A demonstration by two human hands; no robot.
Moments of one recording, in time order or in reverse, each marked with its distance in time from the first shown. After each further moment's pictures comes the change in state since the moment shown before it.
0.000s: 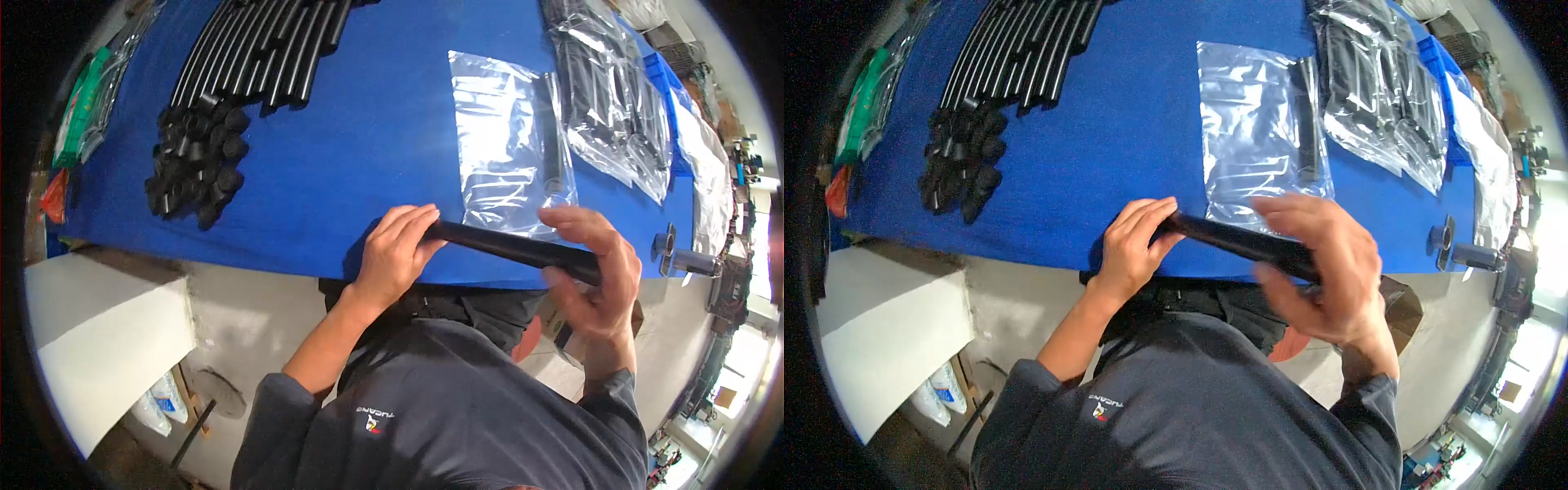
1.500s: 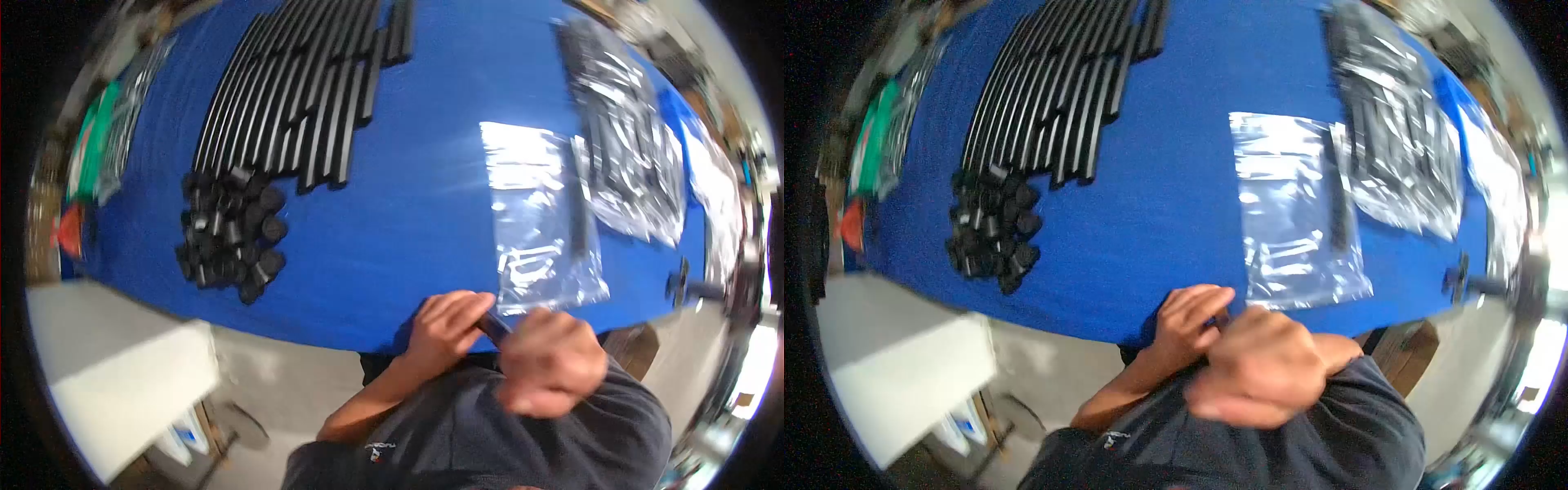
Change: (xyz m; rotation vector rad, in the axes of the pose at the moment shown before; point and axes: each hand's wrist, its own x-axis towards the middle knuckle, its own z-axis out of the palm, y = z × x) left_hand 0.005 -0.008 -0.006 -0.092 -0.125 -0.028; right_hand 0.086 0.002 0.081 0.954 0.008 -0.457
